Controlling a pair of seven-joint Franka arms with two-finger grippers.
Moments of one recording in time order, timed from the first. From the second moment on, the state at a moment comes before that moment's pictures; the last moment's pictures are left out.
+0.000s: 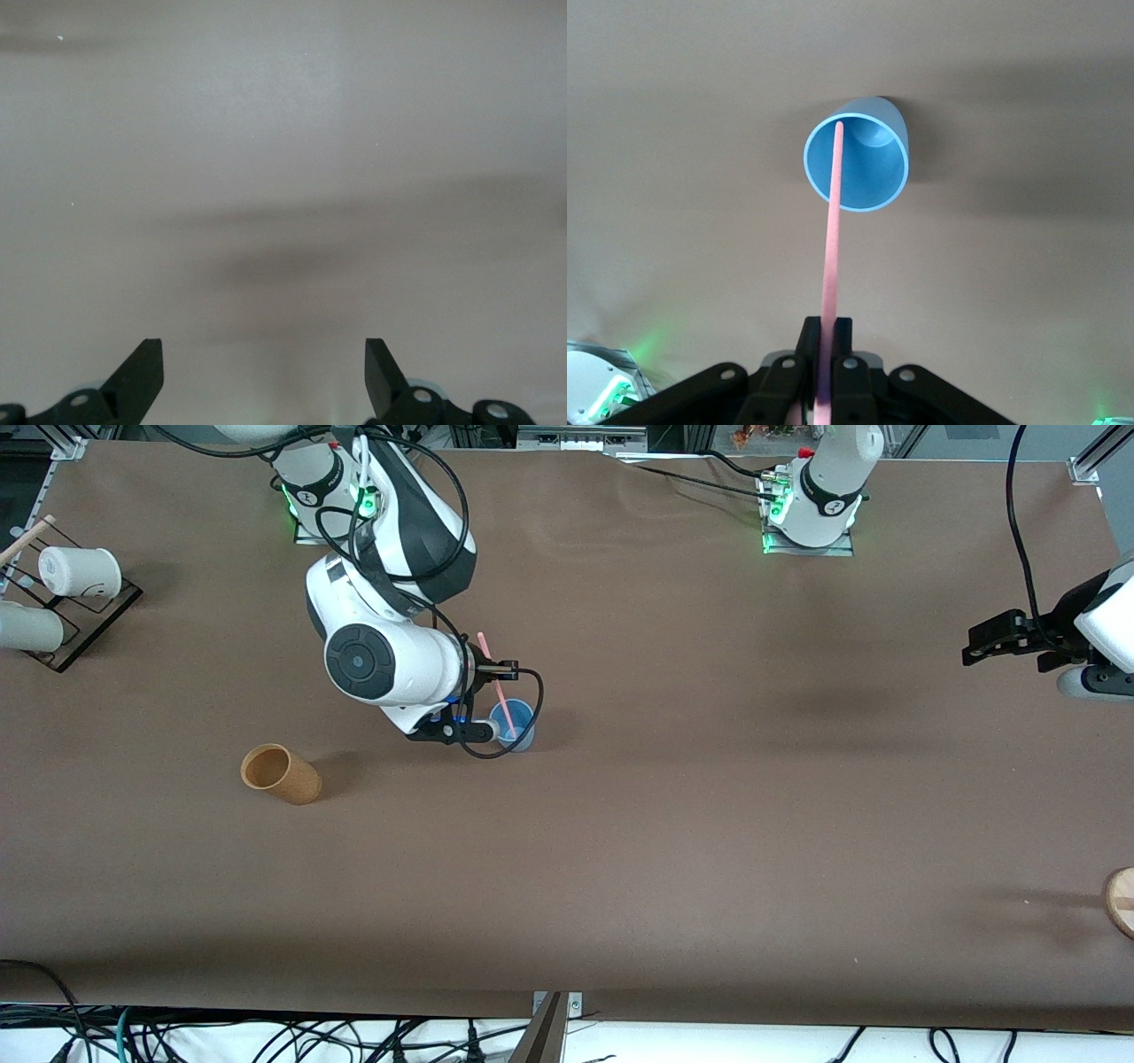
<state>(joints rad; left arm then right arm) 0.11 0.10 -0.08 -1.52 -0.02 1.49 0.09 0.56 0.54 -0.02 -1.39 0.39 1.66 0.50</state>
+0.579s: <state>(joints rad) 0.11 0.10 -0.08 -1.52 -0.02 1.49 0.09 0.57 0.59 -0.02 -1.38 0.37 1.66 0.50</state>
